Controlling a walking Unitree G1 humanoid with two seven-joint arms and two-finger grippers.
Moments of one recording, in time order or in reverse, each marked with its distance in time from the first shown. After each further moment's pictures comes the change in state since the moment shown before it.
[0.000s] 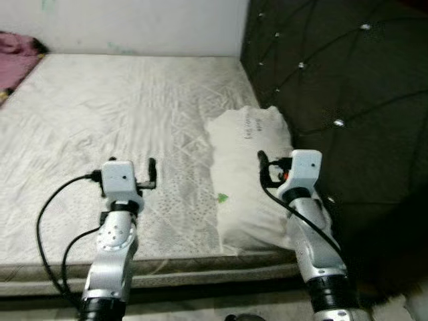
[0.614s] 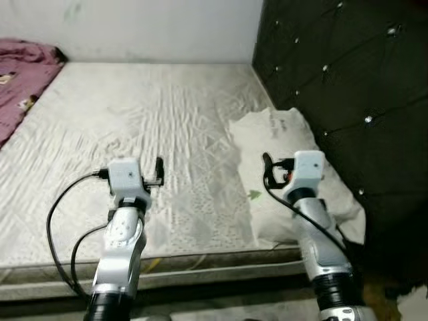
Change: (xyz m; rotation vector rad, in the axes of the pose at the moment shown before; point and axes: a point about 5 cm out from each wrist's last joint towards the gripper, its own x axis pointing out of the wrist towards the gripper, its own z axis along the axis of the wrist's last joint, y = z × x) left arm 0.005 -0.009 0.001 -0.045 0.006 -0.016; right arm 0.001 -0.007 -0.004 -0.046 0.019 -0.010
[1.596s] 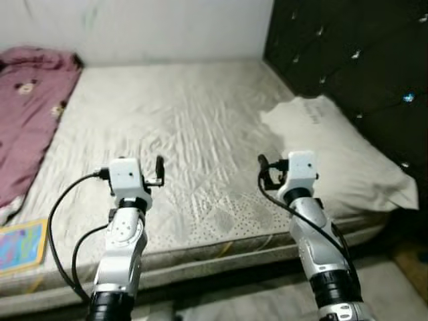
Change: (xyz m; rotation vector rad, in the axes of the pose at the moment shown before) left arm 0.000 0.001 -0.002 -0.004 0.009 0.007; right arm 0.003 0.005 -0.005 -0.030 0.021 0.025
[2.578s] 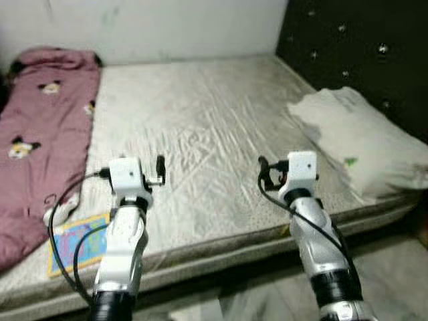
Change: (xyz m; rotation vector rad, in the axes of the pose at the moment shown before) left arm 0.002 0.000 0.002 -0.007 -0.017 -0.003; right arm 0.001 0.001 -0.003 -0.002 0.014 0.005
